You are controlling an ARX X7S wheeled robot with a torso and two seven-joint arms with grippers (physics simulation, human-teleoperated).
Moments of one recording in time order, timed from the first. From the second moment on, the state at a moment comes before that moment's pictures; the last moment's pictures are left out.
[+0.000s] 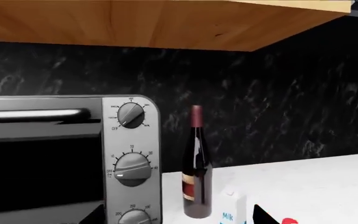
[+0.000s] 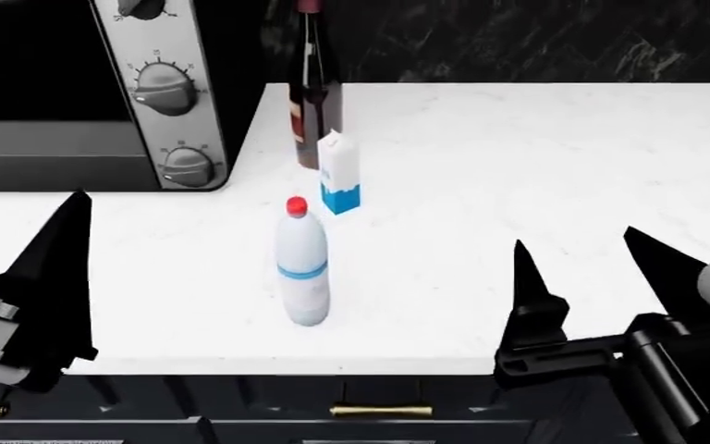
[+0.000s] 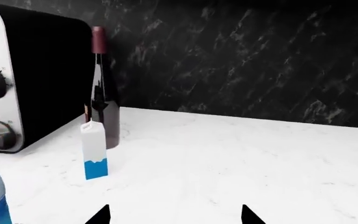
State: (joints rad) left arm -0.28 -0.77 -0.85 1.00 -1.77 -1.05 -0.54; right arm 0.63 0.62 0.28 -0.98 2.09 1.26 1.41
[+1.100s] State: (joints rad) left arm -0.39 -0.53 -0.61 1.01 -1.80 -1.45 -0.23; right arm 0.61 0.59 0.23 -0.94 2.01 1.30 1.35
